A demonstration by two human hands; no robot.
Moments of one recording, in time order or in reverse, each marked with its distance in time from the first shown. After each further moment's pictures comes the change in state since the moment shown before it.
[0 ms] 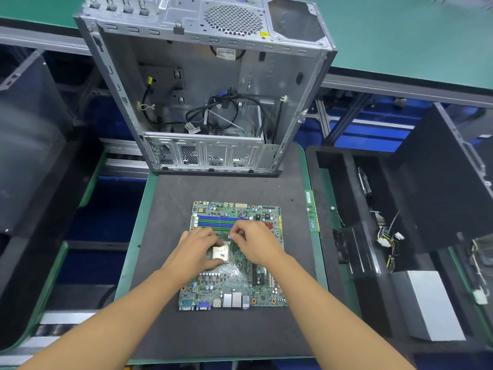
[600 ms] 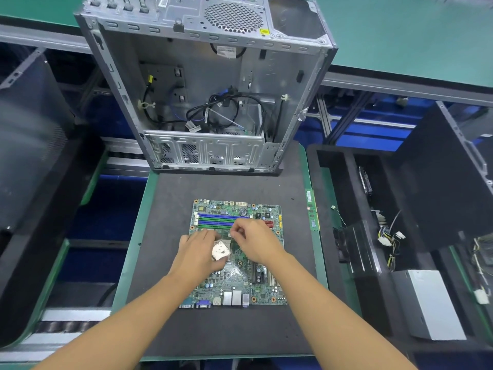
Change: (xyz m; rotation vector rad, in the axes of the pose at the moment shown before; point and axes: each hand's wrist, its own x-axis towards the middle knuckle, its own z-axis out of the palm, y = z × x) left_hand -0.005 0.020 0.011 0.084 0.060 -0.188; right_hand 0.001 0.001 0.002 -0.029 0.021 -0.019
